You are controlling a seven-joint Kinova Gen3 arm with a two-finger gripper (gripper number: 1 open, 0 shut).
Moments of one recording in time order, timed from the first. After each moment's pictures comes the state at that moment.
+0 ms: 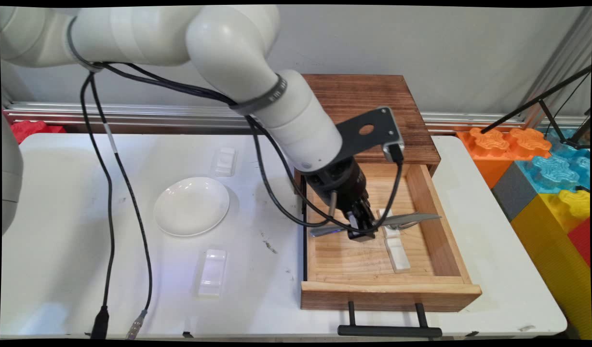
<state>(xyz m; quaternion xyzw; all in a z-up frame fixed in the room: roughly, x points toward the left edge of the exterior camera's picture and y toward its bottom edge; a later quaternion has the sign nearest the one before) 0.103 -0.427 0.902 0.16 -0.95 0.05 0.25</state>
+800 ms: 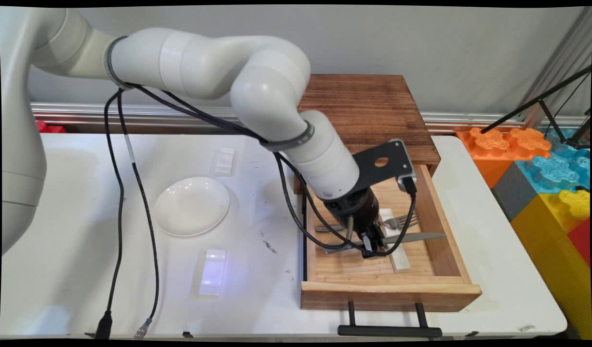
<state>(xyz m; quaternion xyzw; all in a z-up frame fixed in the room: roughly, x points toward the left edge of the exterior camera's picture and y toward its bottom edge) 0.075 -0.436 0.847 0.17 -0.95 0.04 0.25</state>
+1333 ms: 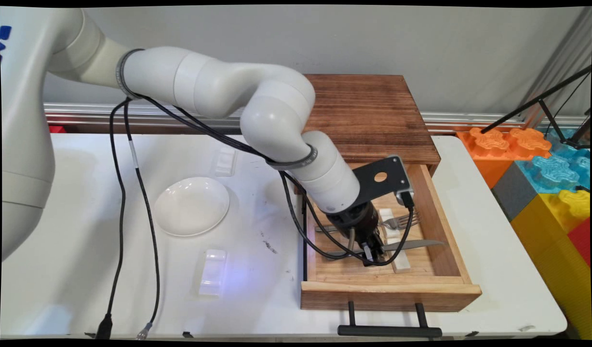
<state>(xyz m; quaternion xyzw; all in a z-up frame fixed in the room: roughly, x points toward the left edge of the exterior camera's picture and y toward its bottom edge) 0.069 -0.439 0.814 0.18 -0.95 0.04 0.25</state>
